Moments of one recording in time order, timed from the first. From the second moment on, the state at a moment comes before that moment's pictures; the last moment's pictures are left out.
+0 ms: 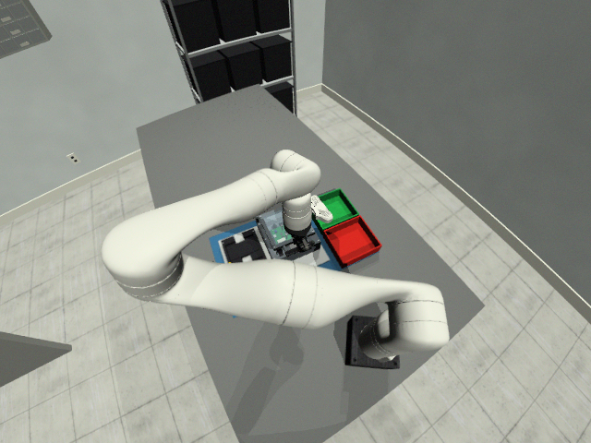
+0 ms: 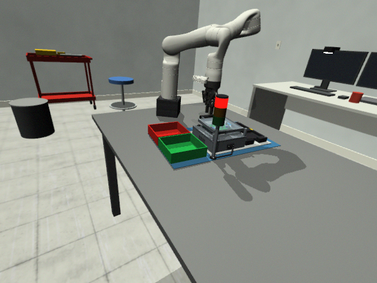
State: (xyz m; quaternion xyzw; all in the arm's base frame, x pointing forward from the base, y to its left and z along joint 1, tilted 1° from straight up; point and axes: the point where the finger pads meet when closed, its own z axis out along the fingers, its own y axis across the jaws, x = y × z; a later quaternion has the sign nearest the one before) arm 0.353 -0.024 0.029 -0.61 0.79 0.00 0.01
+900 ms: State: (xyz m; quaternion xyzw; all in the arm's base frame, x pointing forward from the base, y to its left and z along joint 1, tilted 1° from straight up) arm 0.355 -0.022 0.016 -0.61 0.79 0.00 0.01
